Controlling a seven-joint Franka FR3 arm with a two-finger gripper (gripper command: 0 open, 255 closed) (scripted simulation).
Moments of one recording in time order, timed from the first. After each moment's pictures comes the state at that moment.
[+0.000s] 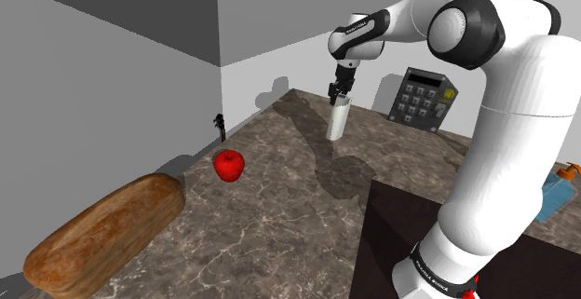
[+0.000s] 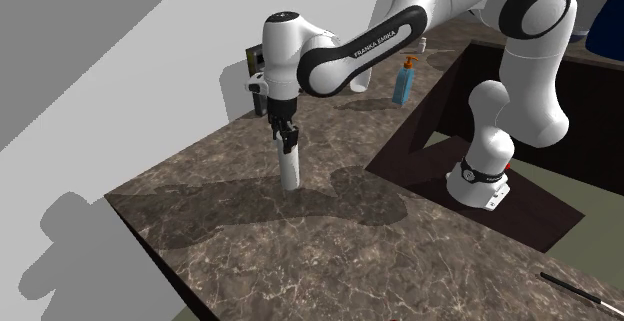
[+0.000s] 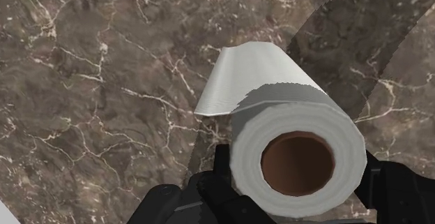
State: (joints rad) arm -0.15 0.27 -0.30 -1.81 0.07 2.14 -0.52
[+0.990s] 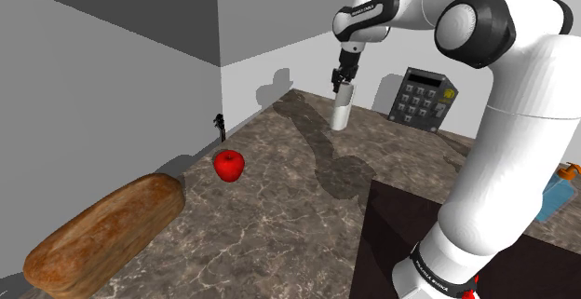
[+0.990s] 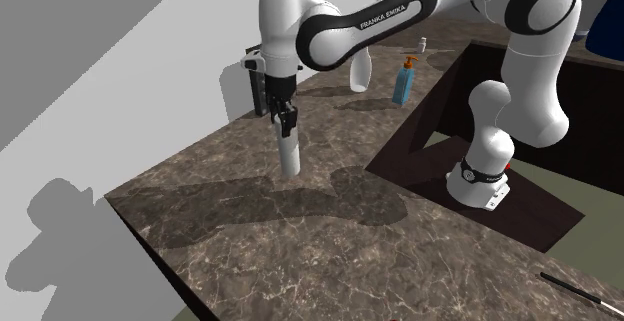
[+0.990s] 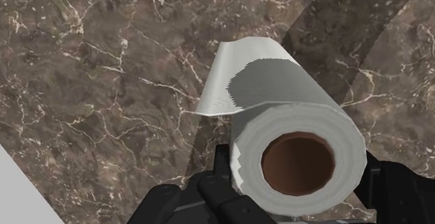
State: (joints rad) arm -0.15 0.23 -0.31 -1.71 0.05 2.01 -0.51
